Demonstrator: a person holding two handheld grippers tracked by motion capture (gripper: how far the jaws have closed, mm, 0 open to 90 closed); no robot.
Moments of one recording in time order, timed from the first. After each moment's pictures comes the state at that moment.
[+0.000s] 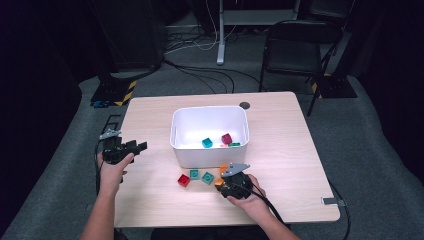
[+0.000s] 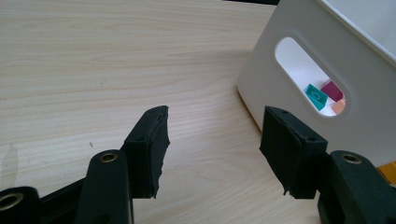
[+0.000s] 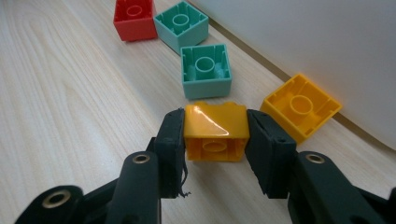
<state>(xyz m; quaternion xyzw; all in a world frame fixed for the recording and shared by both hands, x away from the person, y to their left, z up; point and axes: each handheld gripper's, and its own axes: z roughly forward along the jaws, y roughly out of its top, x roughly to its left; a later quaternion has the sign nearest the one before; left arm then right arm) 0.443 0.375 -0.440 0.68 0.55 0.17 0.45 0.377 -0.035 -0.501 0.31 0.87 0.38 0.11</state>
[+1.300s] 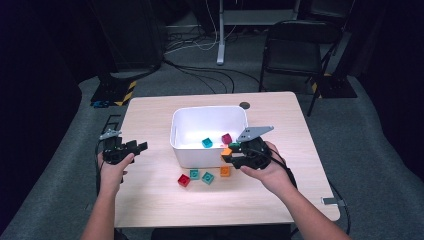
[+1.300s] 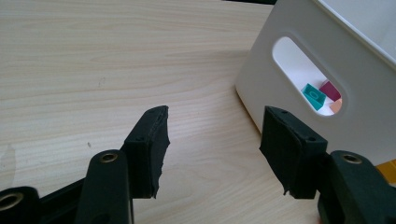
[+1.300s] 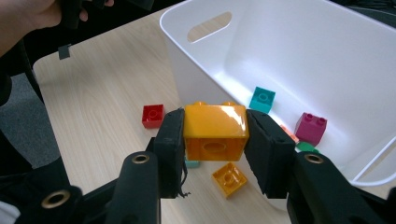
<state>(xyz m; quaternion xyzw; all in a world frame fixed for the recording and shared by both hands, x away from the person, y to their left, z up) 0.442 0.374 -0.439 0.69 0.55 0.17 0.45 0.395 -0.069 -0.357 0.28 0.85 0.43 0.12</state>
